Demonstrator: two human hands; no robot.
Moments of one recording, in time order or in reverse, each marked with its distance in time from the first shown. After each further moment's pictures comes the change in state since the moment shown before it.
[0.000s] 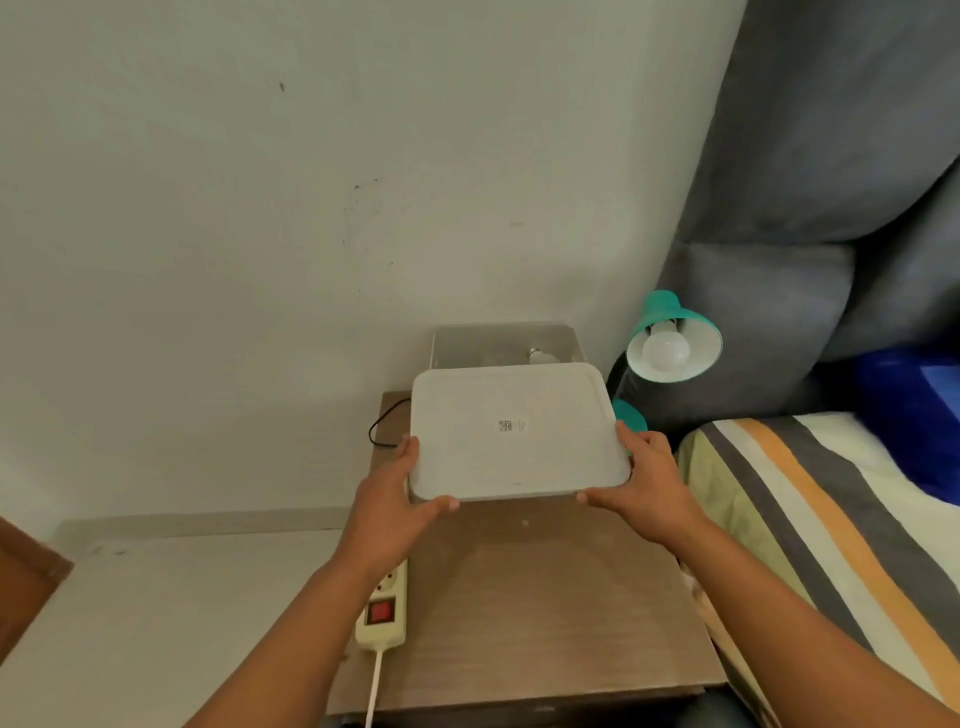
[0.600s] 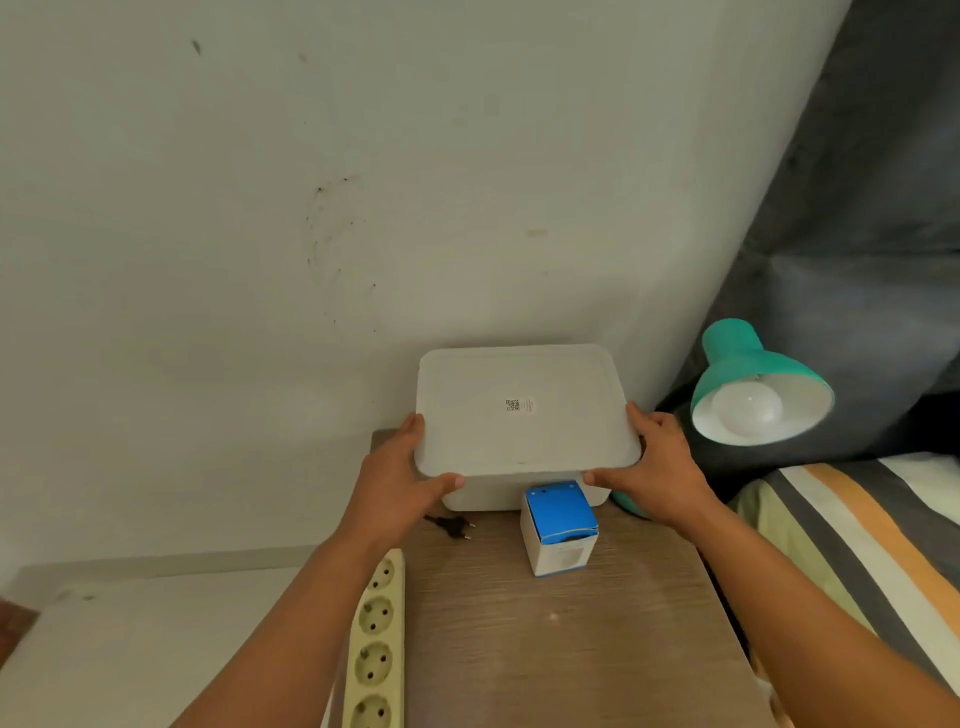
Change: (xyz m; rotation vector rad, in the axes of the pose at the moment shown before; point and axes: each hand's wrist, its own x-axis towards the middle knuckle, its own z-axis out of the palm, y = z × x) left_hand 0.165 -0.006 0.006 -0.021 -0.063 -0.008; right_hand 0.153 -0.005 0.021 0.020 0.028 0.044
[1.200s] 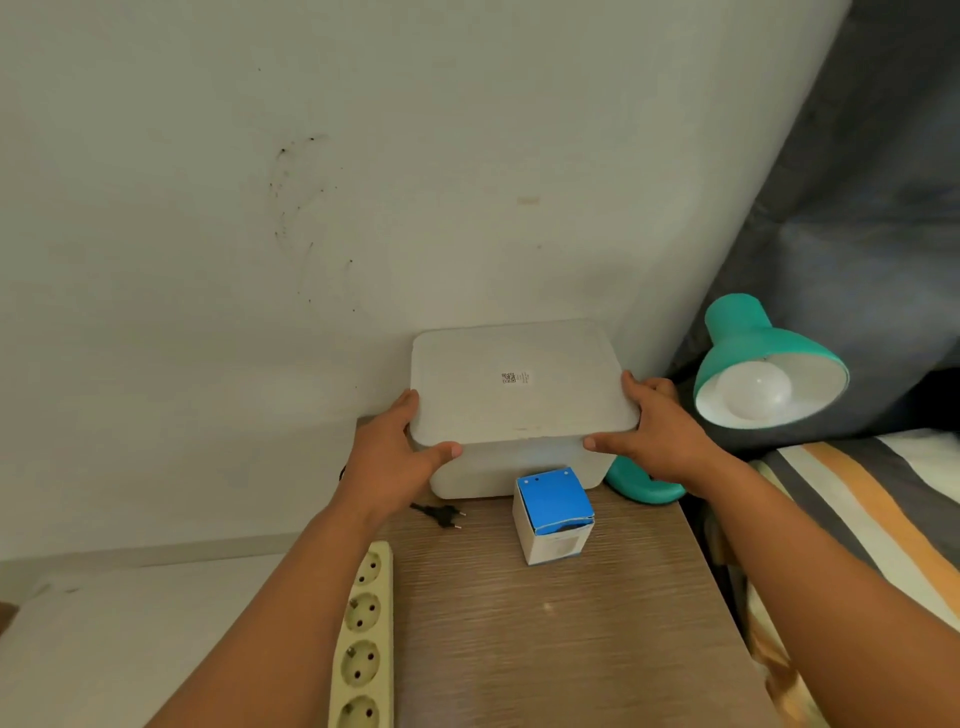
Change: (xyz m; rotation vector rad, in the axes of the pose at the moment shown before) left_hand 0.027 0.001 0.008 -0.023 -0.012 -0.027; right_hand 0.034 0.005 -0.012 -0.075 -0.154 0.065
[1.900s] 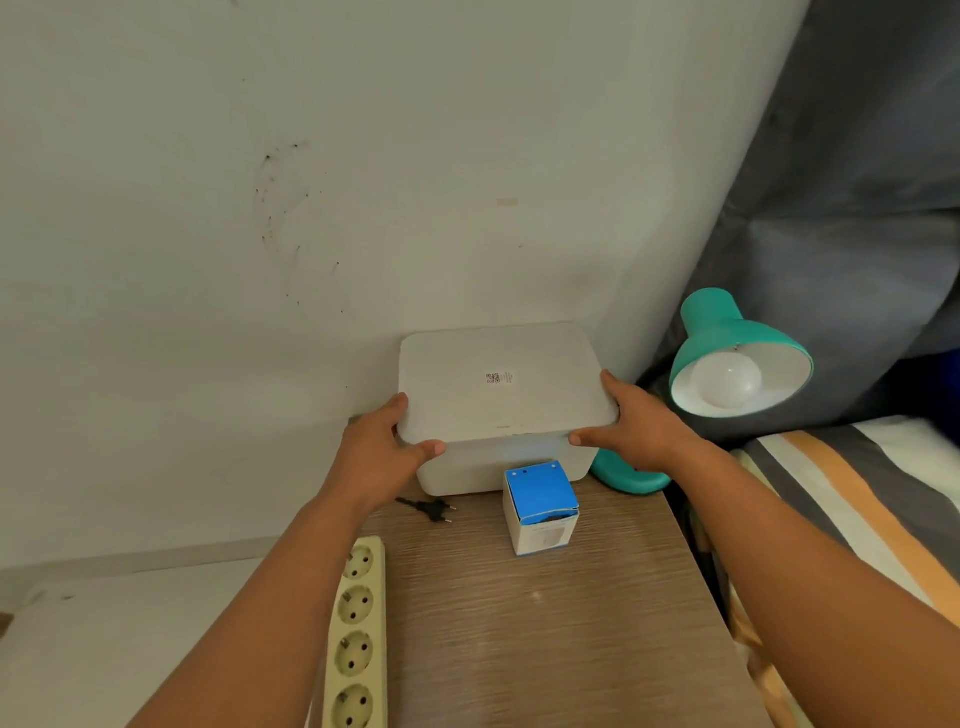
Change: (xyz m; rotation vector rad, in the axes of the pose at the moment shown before) left_hand 0.002 -0.002 -0.004 0.141 -0.048 -0.052; right_hand 0.001 0.000 -0.003 -0.066 -0.071 -0.016
